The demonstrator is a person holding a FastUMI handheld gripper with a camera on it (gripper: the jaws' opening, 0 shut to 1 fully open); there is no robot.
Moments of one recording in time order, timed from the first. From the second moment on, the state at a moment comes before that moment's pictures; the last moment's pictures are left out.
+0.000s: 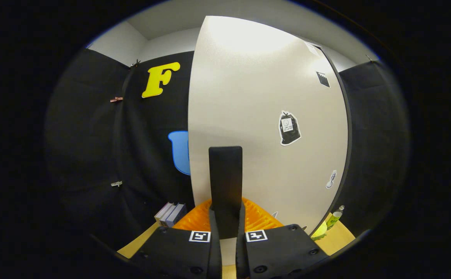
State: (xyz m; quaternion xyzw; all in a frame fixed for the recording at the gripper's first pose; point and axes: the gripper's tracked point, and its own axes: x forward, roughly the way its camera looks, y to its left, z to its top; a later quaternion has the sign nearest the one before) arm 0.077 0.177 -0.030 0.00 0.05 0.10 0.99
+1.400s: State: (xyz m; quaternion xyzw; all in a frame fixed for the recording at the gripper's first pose) arm -0.034 -0.052 -0.012 0.01 0.05 0.02 1.00
